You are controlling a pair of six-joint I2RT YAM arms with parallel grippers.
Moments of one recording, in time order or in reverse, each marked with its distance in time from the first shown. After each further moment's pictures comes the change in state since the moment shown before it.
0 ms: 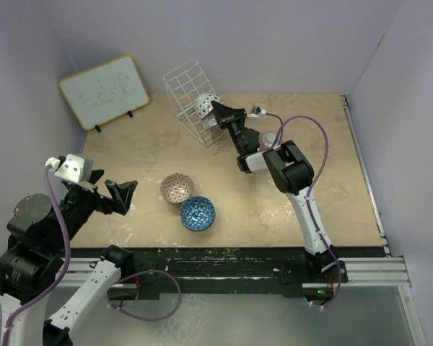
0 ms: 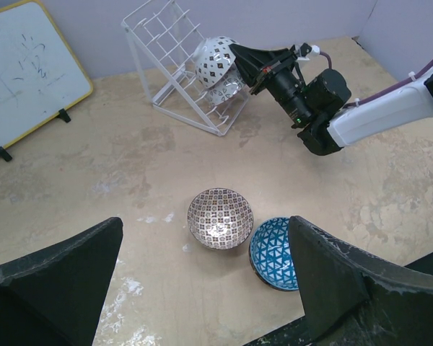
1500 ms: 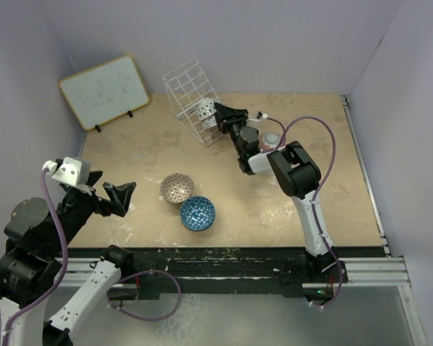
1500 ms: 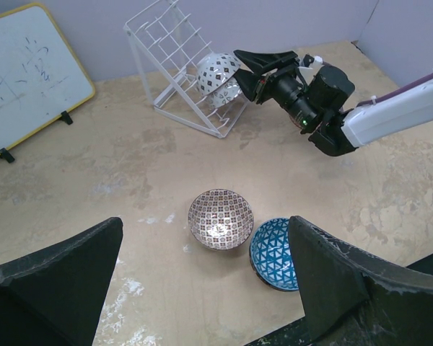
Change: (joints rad) left arm 0.000 -0.018 0.000 -0.004 -0.003 -0.001; right arm 0.010 -0.122 -0.115 -0.221 0.101 0.060
